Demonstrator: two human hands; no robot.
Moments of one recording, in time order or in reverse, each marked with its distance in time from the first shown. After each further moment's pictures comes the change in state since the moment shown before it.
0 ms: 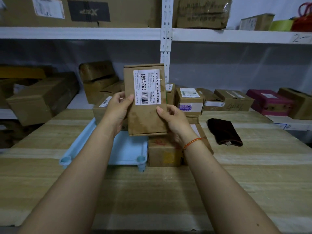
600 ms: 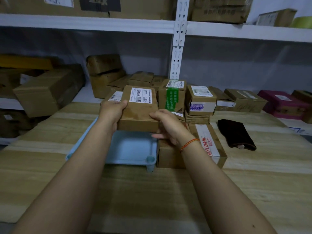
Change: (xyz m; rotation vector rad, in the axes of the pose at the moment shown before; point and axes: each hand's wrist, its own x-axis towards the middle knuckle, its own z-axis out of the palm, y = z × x) left_hand 0.024 -0.012 -0.043 0.119 0.223 -0.199; right_hand 0.012 0.011 0.041 -0.146 -0.192 0.314
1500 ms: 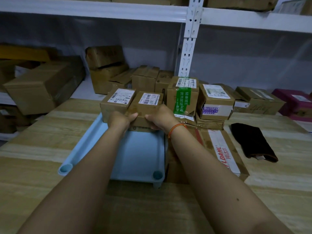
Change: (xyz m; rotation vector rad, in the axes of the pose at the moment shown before) left_hand 0.095 -0.066 0.015 0.230 0.025 -0.106; right_hand 0.114 -0.007 0.032 -0.525 0.207 0.005
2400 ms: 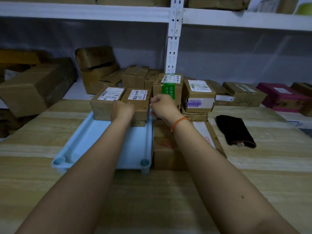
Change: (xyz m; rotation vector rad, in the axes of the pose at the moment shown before) left_hand -0.060 0.043 0.036 0.159 0.139 0.040; right_hand -0.035 0.008 -0.048 0.021 0.144 -0.172
